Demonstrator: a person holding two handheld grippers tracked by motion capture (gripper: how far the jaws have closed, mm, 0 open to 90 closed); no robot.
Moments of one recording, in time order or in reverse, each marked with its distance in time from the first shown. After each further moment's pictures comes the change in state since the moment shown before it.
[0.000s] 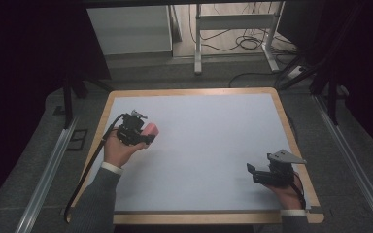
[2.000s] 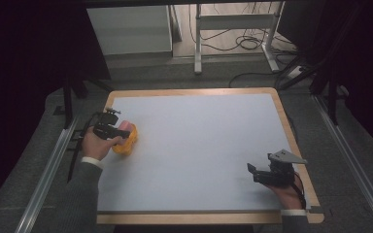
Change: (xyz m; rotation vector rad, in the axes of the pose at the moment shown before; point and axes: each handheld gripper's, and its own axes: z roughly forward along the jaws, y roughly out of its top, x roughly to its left) left arm 0.080 -0.027 0.005 0.065 0.093 -0.189; right arm -0.001 0.000 0.000 0.000 -0.004 0.008
